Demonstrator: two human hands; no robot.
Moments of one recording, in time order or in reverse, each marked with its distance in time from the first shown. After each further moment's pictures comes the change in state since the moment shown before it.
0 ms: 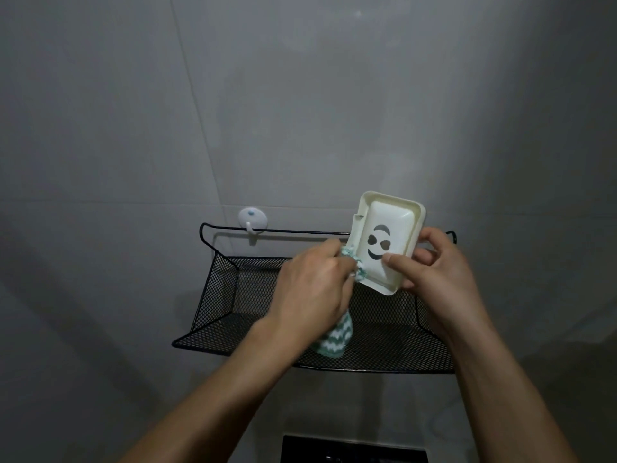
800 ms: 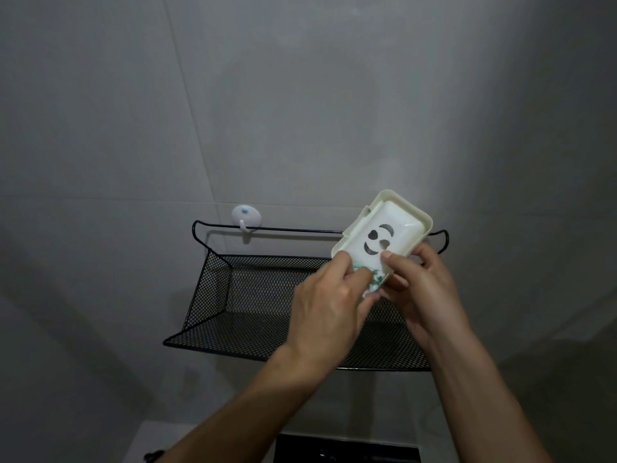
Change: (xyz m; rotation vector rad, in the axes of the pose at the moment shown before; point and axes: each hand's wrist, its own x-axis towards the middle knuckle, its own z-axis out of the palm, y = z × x) left_hand -0.016 0.031 0.024 -0.137 0.096 -0.071; right_hand -0.008 0.009 0.008 0.396 0.024 0.182
